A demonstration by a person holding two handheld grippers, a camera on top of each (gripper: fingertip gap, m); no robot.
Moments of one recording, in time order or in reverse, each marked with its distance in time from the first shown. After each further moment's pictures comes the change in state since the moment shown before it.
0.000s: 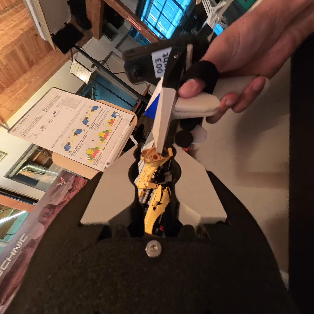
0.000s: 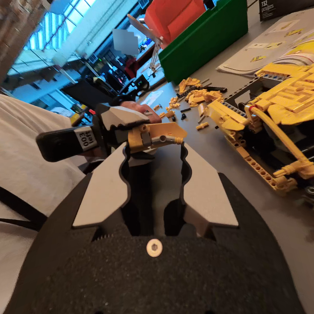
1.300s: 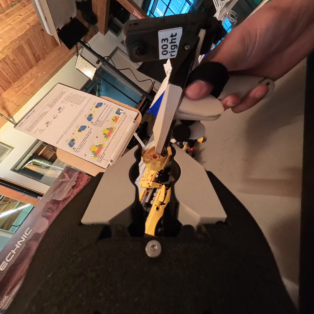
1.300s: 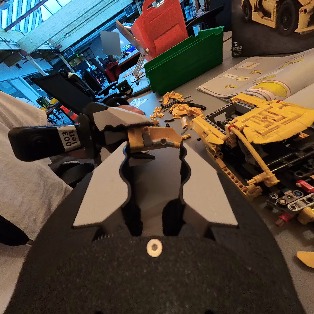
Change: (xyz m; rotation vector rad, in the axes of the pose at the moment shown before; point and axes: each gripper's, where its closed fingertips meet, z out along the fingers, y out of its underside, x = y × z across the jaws) left arm -0.005 0.002 0.002 -0.023 -0.034 0.002; right arm 0.006 -0.011 -0.004 0.052 0.120 -0.162
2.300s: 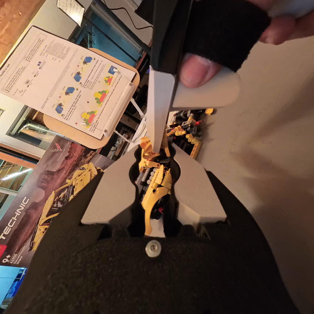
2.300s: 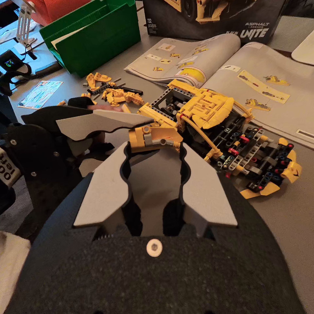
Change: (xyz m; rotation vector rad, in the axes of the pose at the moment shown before) left arm 0.003 0.046 0.019 -0.235 -0.015 -0.034; right arm 0.035 0.000 -0.008 -0.145 0.549 -0.040
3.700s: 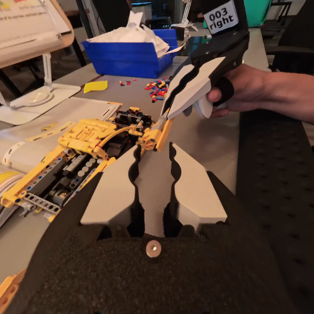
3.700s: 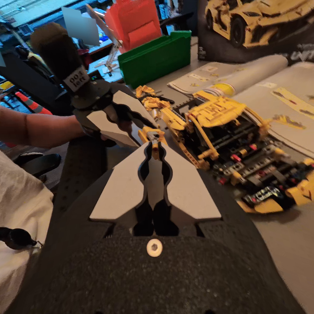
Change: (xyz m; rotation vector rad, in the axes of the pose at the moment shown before) left arm 0.023 -0.004 -0.010 0.078 0.527 -0.731; right arm 0.016 0.012 -0.024 0.148 -0.382 -0.054
